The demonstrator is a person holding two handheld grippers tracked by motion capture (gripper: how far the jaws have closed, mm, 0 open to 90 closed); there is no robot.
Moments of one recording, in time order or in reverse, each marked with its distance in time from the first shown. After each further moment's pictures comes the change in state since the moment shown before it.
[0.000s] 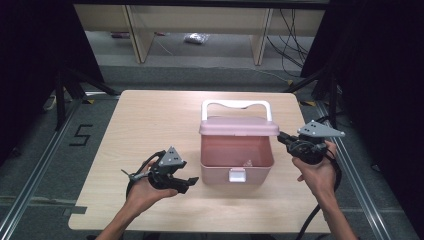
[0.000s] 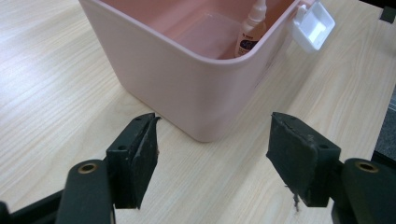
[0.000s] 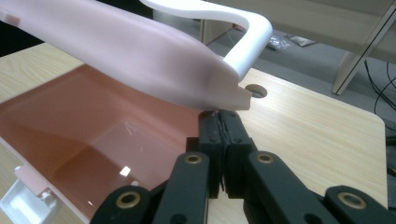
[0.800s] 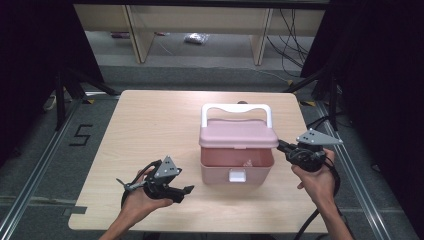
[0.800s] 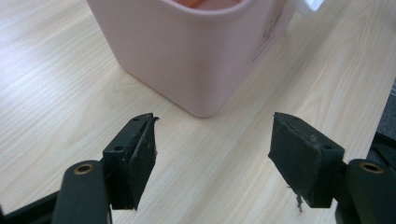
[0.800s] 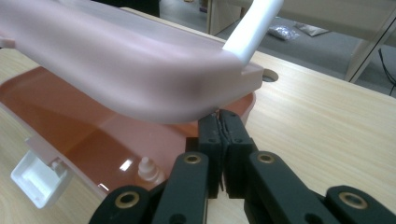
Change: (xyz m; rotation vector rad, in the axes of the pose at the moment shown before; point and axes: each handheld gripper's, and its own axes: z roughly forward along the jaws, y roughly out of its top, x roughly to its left) left arm -0.008 -0.023 -0.004 0.015 0.015 0.028; right arm 0.005 -0.020 0.000 0.032 0.035 0.029
